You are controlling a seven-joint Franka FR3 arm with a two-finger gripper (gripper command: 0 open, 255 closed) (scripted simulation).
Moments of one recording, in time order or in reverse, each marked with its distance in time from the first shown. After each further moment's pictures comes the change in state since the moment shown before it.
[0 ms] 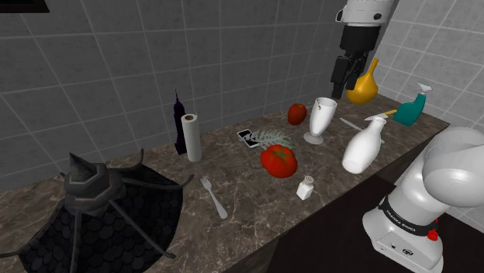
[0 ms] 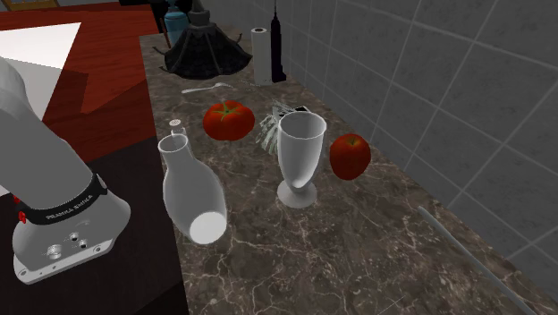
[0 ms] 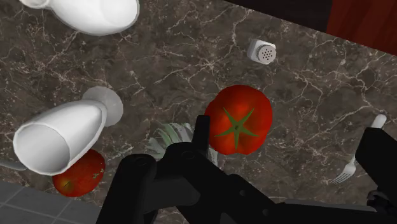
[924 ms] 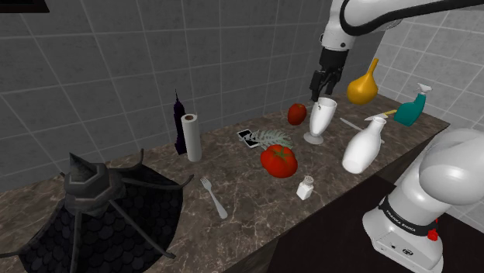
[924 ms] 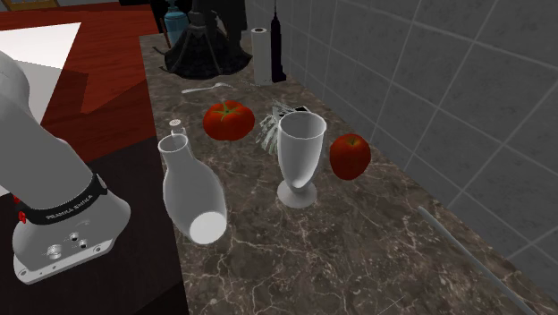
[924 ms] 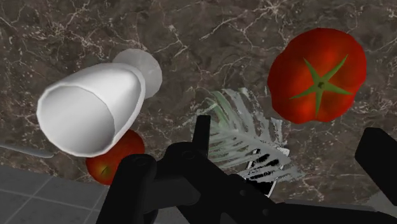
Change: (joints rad) arm -0.094 0.232 -0.127 -0.057 -0.107 0.351 -0.117
